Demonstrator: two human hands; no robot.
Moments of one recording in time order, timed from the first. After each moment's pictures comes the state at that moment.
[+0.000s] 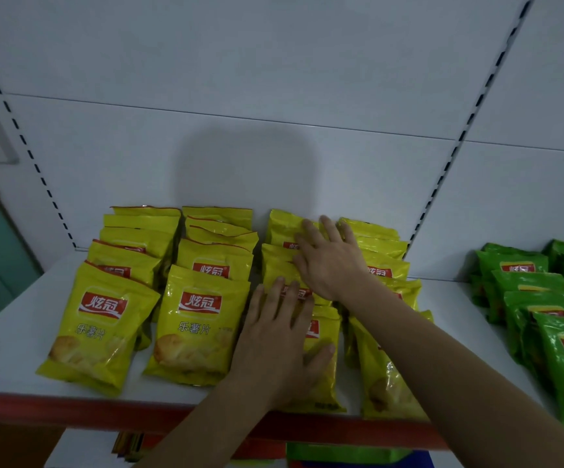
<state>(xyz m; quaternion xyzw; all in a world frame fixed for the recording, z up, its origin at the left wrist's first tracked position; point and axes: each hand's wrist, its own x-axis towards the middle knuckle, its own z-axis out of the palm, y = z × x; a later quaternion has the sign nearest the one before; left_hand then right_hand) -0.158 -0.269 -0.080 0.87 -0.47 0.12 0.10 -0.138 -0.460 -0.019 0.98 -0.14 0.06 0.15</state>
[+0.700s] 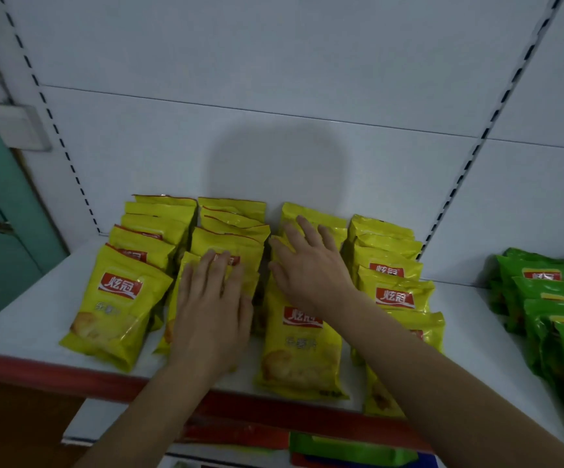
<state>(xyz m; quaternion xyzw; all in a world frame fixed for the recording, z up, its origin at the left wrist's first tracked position) -0.115 -0.206 -0.069 0.89 -0.33 0.26 0.18 -0.148 -0.403 -0.018 0.98 -0.04 0.16 0.06</state>
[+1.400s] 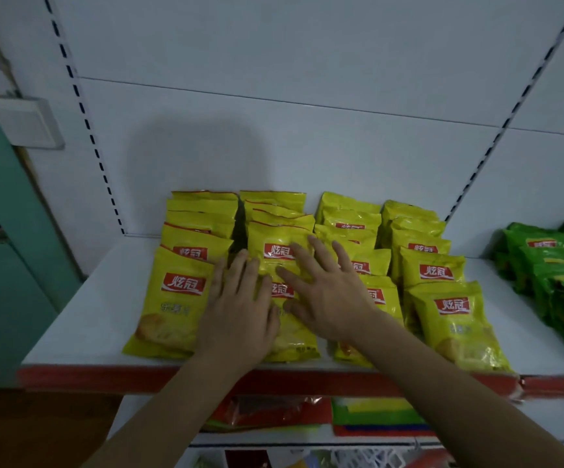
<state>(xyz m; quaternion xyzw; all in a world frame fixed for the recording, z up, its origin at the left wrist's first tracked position) -0.075 -0.128 -0.076 0.86 -0.45 0.22 0.11 -0.163 -0.313 -0.048 0.98 -0.04 0.08 0.17</state>
